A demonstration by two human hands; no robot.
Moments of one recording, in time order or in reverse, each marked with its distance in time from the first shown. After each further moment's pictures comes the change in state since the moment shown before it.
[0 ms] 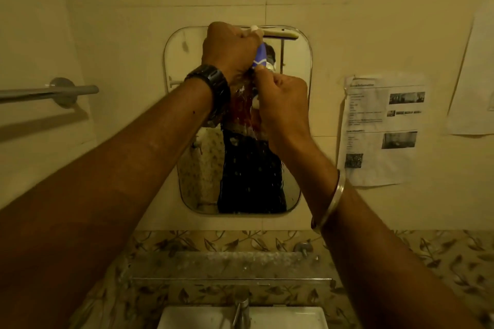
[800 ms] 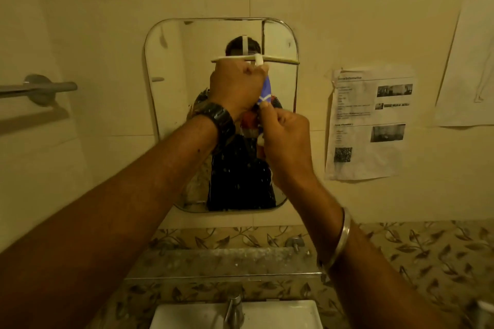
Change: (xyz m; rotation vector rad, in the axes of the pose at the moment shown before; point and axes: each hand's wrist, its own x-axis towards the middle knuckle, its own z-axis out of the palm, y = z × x) left_hand -0.042 -0.031 0.046 0.038 -0.084 -0.031; right_hand -0.039 0.043 -0.040 0.026 0.014 0.079
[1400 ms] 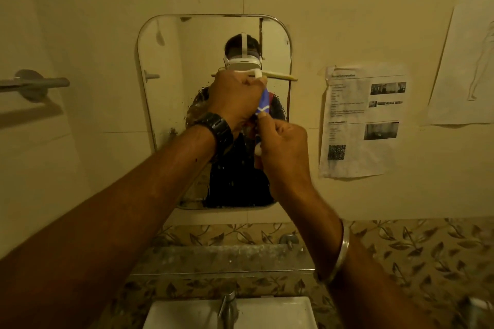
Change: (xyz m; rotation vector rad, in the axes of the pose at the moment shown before) left_hand -0.017 -0.008 0.015 0.002 -0.039 -0.058; right_hand -0.018 0.003 -0.014 0.028 -0.003 0.084
